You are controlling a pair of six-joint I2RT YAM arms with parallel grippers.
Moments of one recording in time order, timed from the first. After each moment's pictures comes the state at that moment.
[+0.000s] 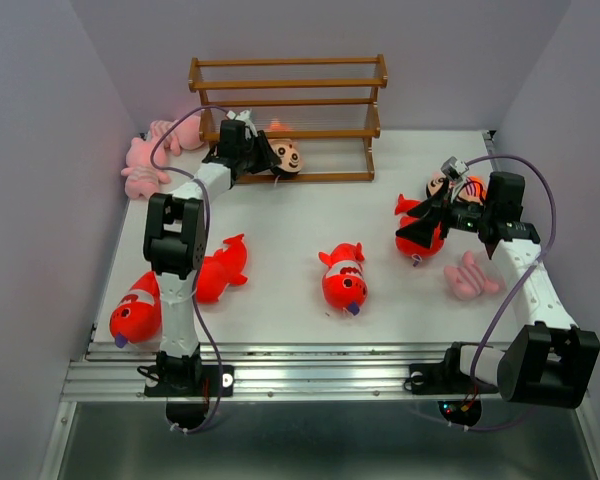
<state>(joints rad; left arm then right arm) -0.22 2.15 1.67 -0.04 0.31 -0.50 -0.14 1.19 0.93 -0.35 -1.21 -0.20</state>
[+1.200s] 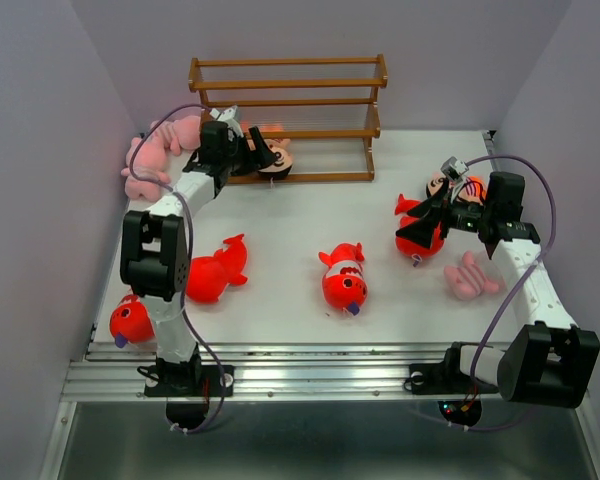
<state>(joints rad) -0.18 1.92 1.47 0.00 0.33 -0.47 -0.14 1.19 0.93 -0.35 -1.20 -0.21</state>
